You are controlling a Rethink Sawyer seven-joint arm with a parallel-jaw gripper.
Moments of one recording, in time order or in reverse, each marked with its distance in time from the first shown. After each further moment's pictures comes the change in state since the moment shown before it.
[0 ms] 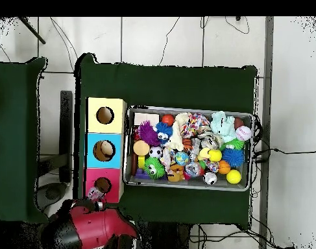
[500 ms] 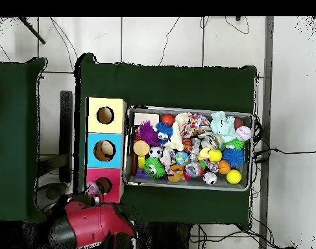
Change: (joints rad) arm 0.007 -0.013 -0.009 -0.050 0.010 0.039 0.000
